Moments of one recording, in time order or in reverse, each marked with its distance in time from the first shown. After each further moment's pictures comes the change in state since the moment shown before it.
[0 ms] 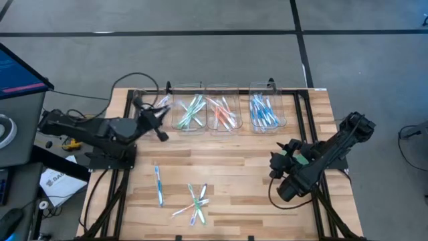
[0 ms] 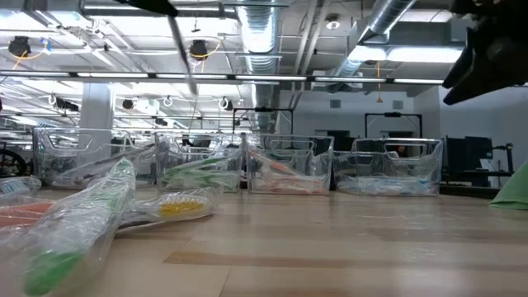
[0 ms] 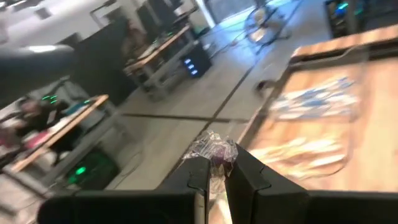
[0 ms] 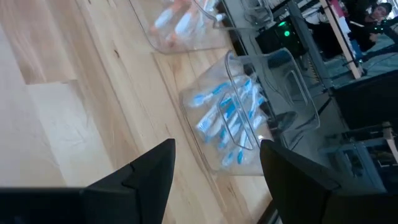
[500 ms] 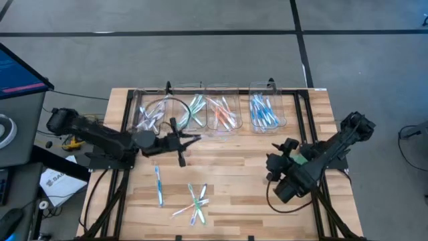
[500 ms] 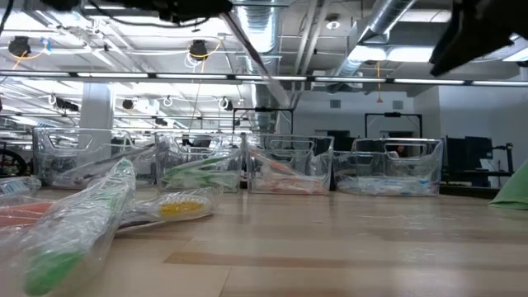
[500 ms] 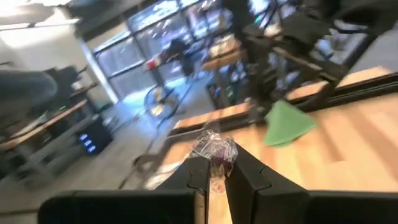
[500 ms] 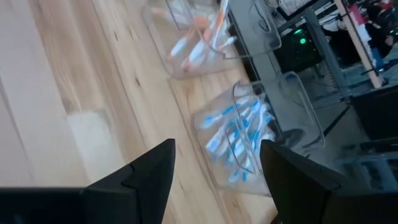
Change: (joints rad) left arm -0.004 0.325 -0.231 0.810 0.528 0.093; right arm -0.029 0.000 0.173 -0.010 0.000 -0.150
